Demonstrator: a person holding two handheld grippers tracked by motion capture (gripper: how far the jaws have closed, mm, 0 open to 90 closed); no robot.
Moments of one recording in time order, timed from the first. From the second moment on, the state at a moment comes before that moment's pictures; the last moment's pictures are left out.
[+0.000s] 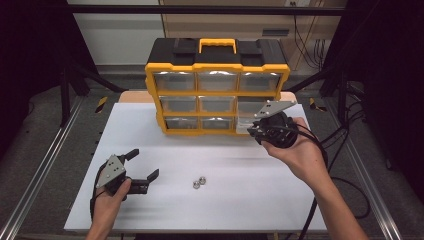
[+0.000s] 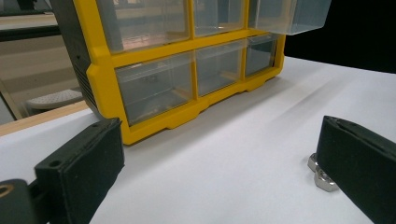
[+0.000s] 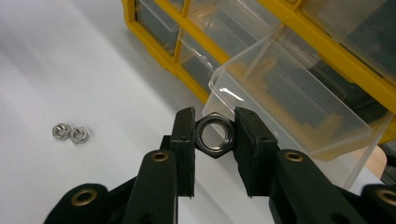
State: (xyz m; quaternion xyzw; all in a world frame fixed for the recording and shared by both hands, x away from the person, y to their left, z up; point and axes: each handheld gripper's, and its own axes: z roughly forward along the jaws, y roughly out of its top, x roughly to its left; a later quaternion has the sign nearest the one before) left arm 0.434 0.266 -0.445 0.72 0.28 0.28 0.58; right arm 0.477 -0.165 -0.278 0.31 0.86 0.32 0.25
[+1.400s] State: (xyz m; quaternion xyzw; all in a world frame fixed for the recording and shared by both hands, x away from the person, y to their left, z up) left arm 0.433 0.266 -0.443 0.70 0.28 0.27 0.59; right arm 0.497 -0.177 -0.261 0.33 0.84 0.33 0.27
